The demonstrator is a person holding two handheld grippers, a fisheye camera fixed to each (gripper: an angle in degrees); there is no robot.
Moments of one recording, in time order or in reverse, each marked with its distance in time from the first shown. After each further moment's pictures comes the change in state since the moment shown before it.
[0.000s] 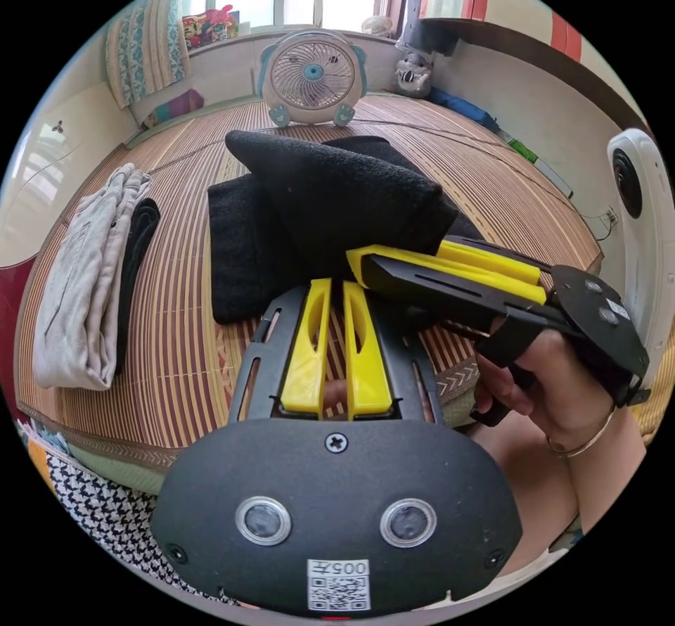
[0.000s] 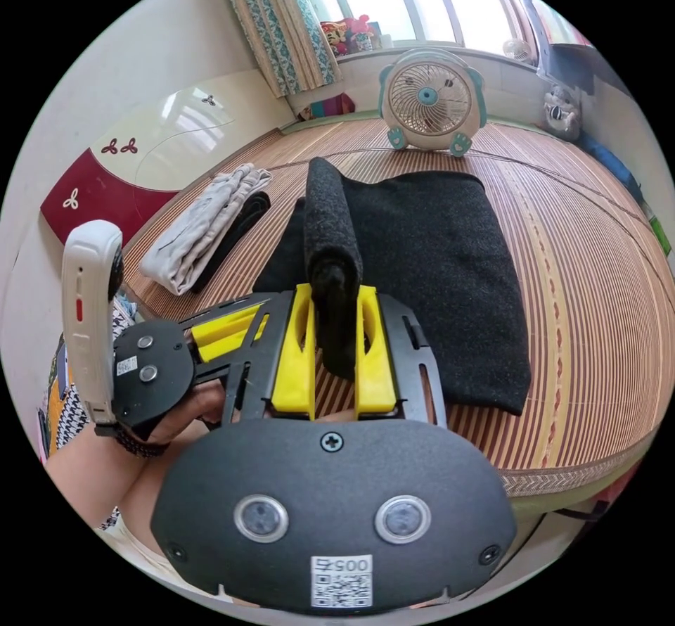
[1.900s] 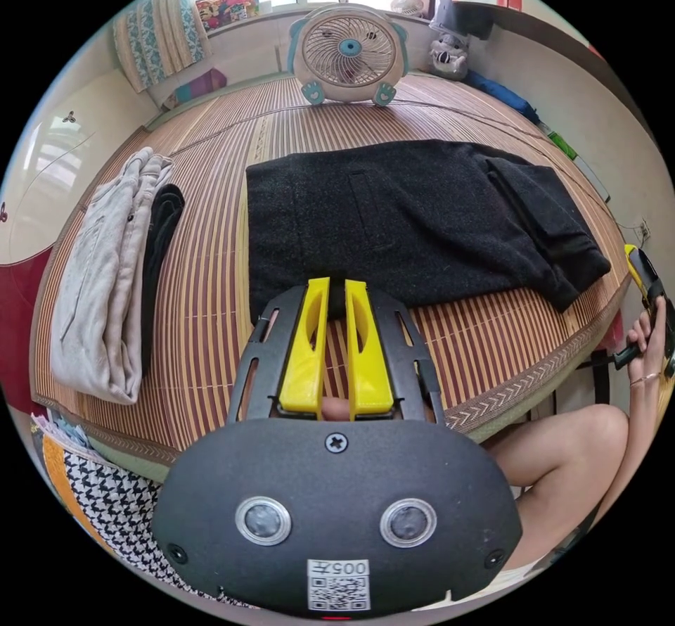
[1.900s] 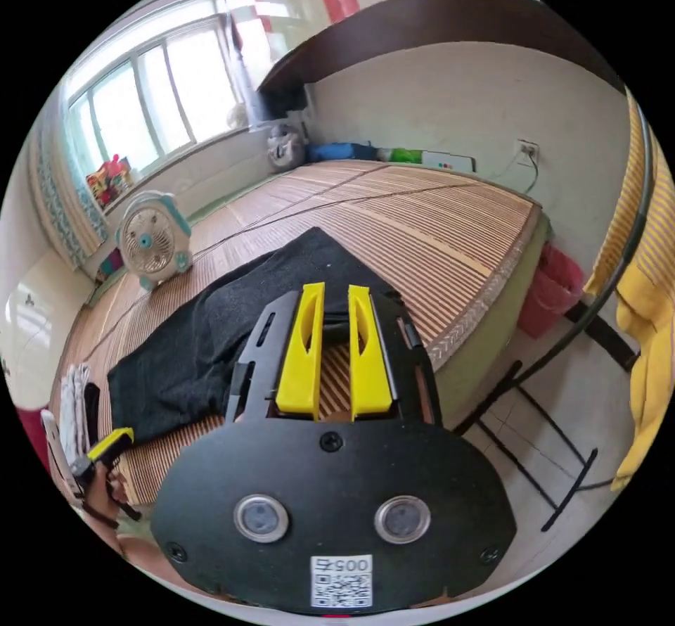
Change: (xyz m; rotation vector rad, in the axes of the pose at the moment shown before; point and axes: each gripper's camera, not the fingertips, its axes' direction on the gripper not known) left arm -0.004 -0.057 0.029 -0.102 -0.118 -0.048; right arm 0.163 0.044 -0.150 0.325 0.592 0.585
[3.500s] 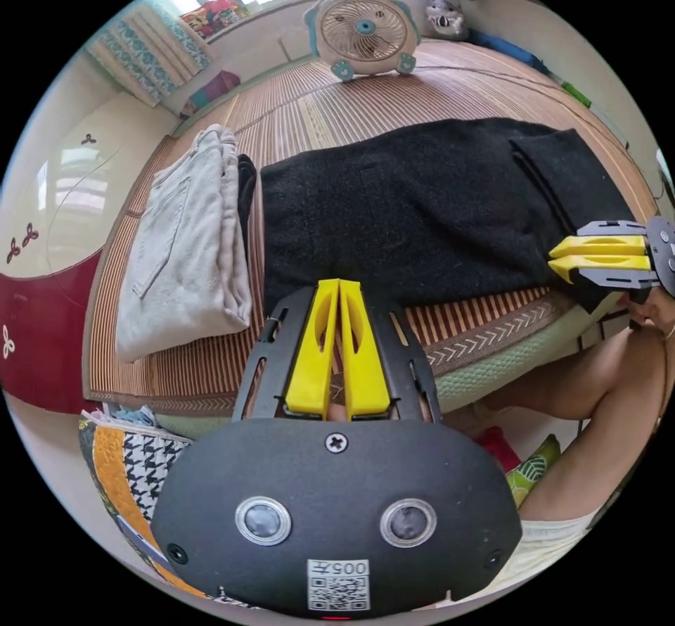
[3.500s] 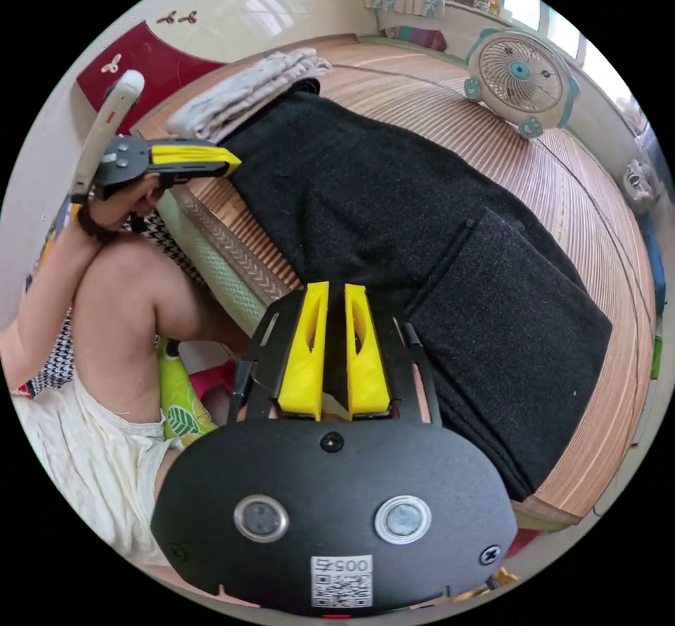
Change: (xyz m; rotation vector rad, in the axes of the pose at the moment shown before) left arm -0.046 0.077 -0.077 -0.042 -0.194 0.043; right arm -0.190 0.054 0.039 -0.526 -0.623 -1.013
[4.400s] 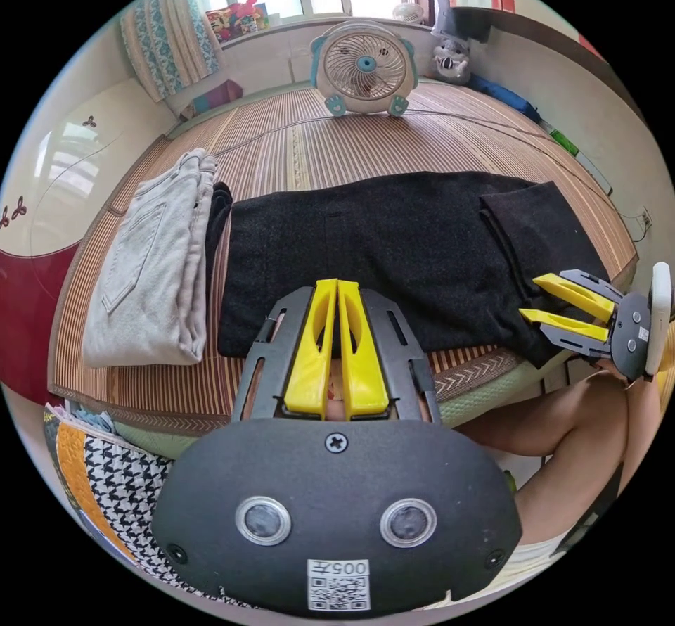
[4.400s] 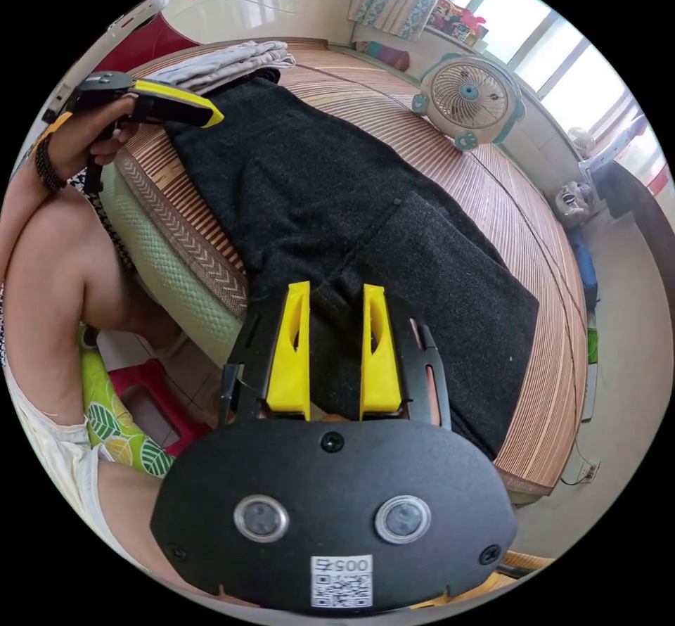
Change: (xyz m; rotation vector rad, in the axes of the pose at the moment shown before) left arm 0.009 -0.002 -0.011 0.058 0.129 -0.027; right arm -0.042 0.040 0.029 -0.023 0.401 -0.069
